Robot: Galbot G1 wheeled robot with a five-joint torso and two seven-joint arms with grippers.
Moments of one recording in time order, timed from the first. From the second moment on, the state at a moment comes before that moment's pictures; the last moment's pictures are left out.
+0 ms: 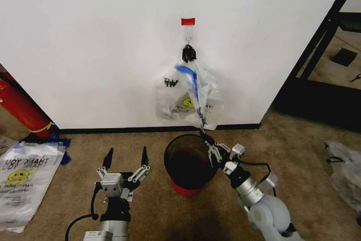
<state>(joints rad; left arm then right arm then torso) 1.82 -1.31 -0.28 -2.34 -0.02 -0.24 -0.34 -1.44 1.30 0.39 1.96 0.60 0.14 -0.54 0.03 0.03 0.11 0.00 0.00</state>
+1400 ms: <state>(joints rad) 1.79 -1.29 -0.33 -2.31 -0.08 -0.22 -0.35 -1.07 1.41 0.32 1.66 0.96 0.00 -0.33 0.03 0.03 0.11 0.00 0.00</state>
